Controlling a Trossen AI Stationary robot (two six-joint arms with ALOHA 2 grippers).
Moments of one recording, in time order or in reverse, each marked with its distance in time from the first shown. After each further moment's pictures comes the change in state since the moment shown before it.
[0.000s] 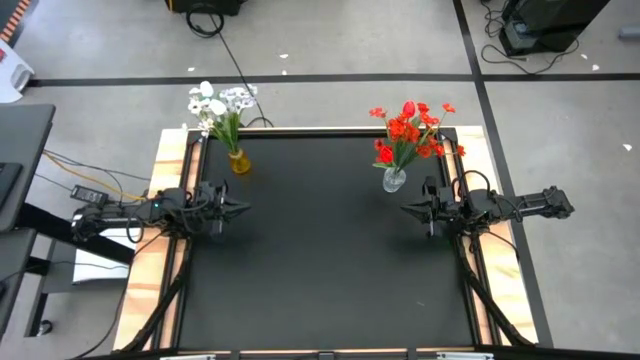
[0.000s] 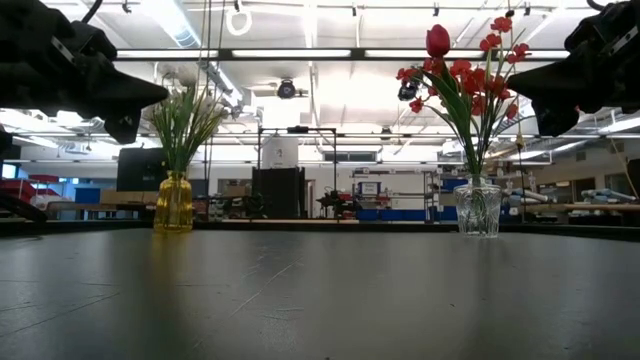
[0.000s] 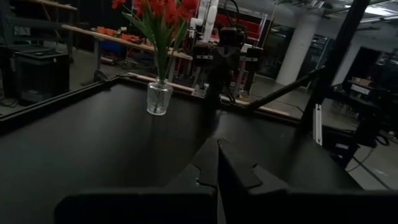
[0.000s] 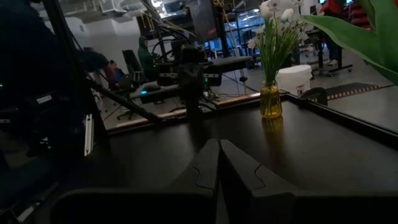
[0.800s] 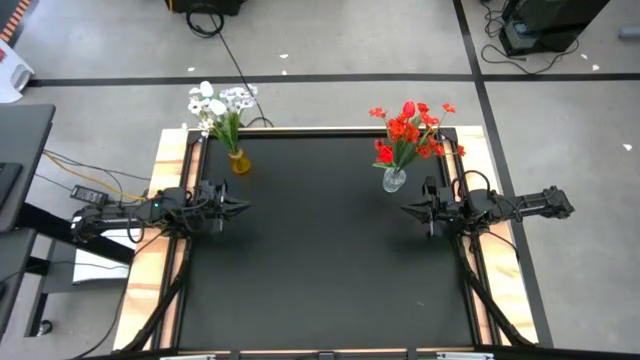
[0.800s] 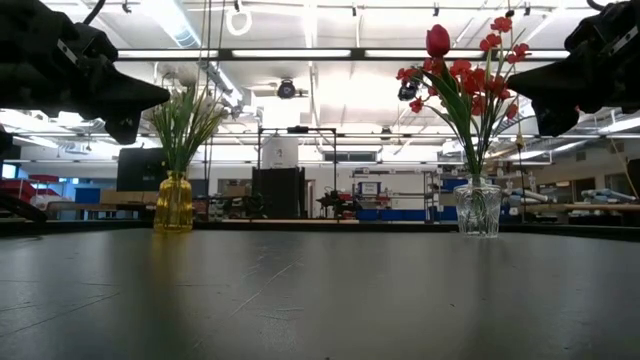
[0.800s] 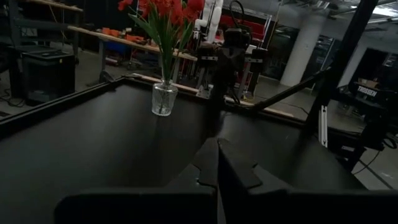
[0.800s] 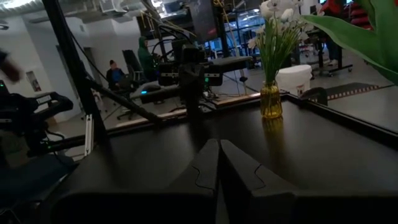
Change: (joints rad) left arm 0.018 0.000 0.000 0.000 0.001 0.000; right arm 0.000 0.000 0.000 0.000 0.000 0.000
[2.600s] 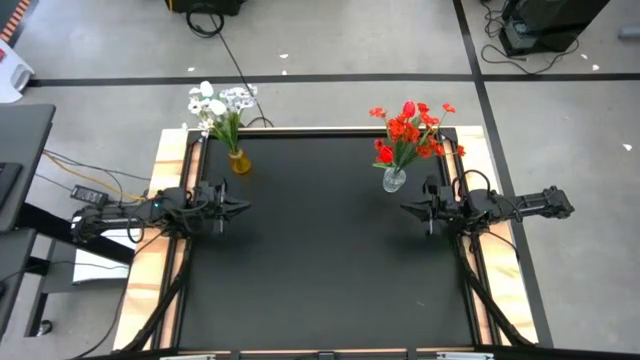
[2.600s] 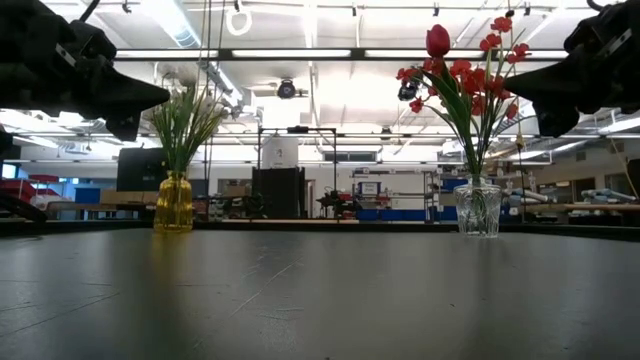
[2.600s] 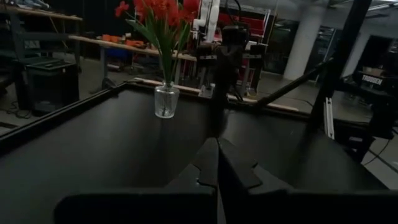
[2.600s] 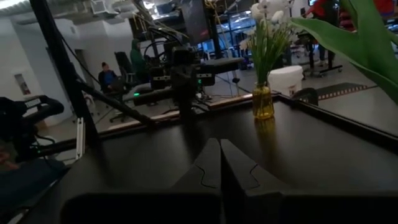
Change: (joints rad) left arm 0.000 0.000 0.002 0.000 0.001 0.069; right arm 0.000 0.000 0.000 0.000 0.034 0.002
